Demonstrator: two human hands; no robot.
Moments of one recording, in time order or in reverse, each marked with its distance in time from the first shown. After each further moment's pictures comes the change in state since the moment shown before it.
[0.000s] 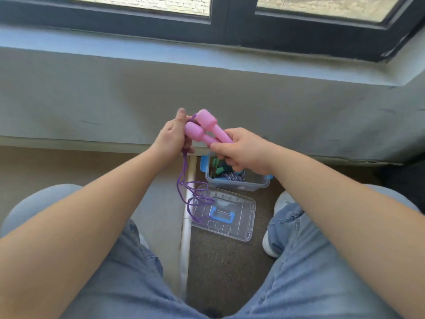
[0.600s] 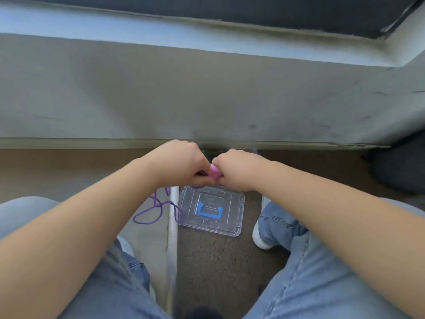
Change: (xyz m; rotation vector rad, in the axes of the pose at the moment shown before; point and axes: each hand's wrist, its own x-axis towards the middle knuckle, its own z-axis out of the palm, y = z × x) left_hand 0.017 -0.018 0.044 1.441 -0.624 0.755; right_hand 0.021 0.043 -0.018 -1.082 -0.117 0.076
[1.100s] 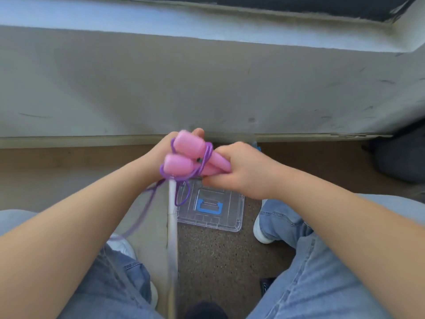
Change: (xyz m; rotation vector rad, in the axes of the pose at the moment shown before) left_hand 0.004 -0.013 0.024 -1.313 0.111 -0.555; right_hand -0.031 0.003 -0.009 0.643 0.187 -0.174
